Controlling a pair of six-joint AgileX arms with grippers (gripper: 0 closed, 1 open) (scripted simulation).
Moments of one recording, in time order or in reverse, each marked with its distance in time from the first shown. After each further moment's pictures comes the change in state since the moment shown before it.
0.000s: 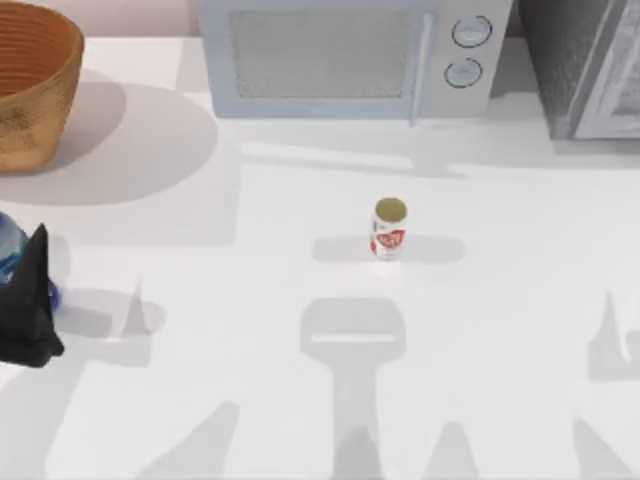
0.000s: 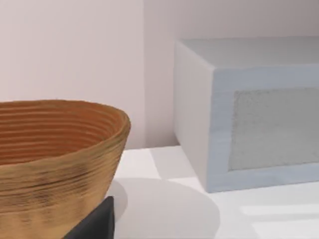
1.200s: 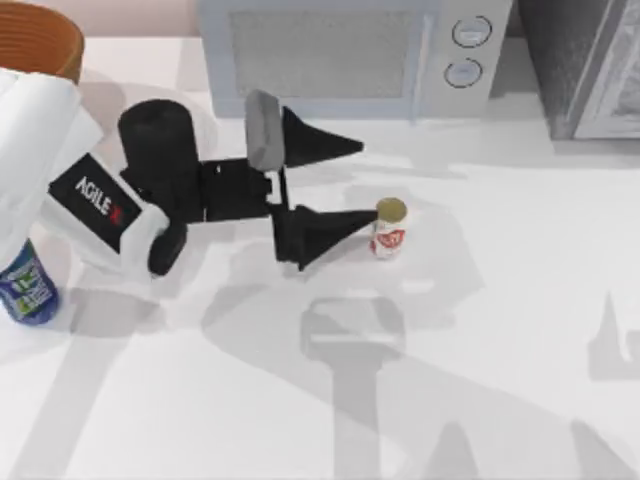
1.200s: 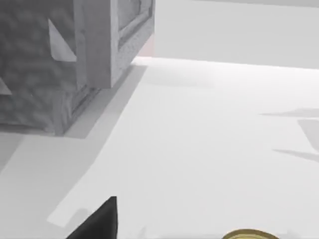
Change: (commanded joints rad) left arm -0.317 2.121 1.039 1.011 0.974 0.019; right arm 0.000 0.000 0.000 0.000 0.000 0.000
